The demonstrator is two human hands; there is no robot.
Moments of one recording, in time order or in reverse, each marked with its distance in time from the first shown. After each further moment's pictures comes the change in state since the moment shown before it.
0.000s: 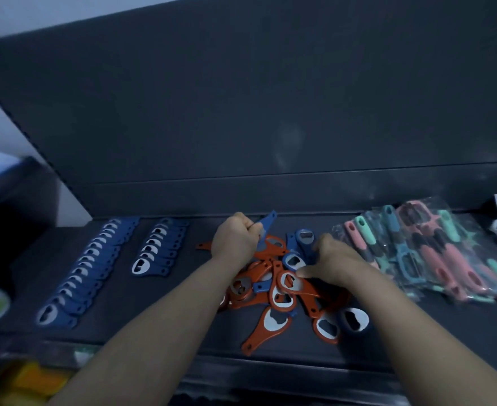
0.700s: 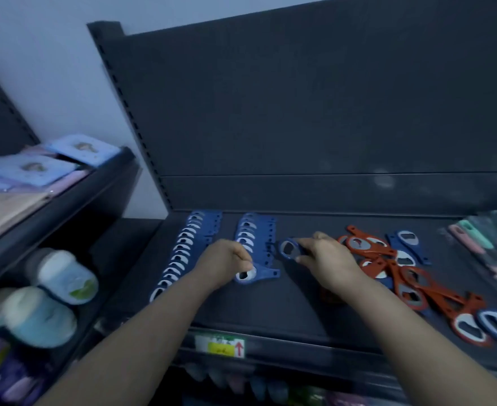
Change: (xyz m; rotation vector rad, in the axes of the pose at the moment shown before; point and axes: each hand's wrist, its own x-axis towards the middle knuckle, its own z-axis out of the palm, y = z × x) left_hand -0.003 -0.188 -0.157 0.043 -0.291 0.012; right_hand -0.032 -0.174 0.109 -0.094 0.255 -0.509
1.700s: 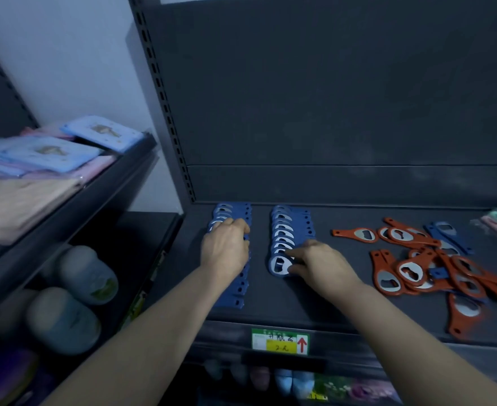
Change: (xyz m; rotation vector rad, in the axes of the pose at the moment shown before) left_hand 0.010 -0.074 -0.048 0.388 0.349 0.190; right_hand 0.018 -0.091 0.071 -0.158 -0.056 0.023
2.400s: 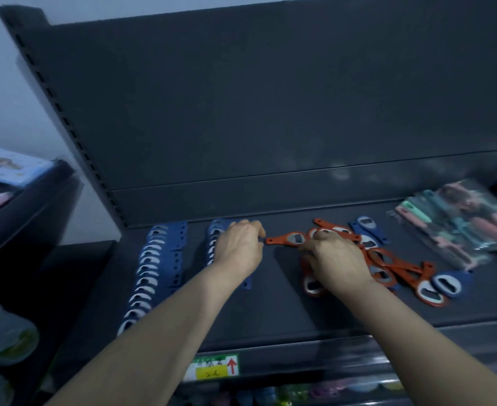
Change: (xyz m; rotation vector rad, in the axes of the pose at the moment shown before) left_hand 0.029 0.141 0.027 -0.030 -0.153 0.210; right_hand -0.043 0.110 -0.050 -0.279 0.214 0.178
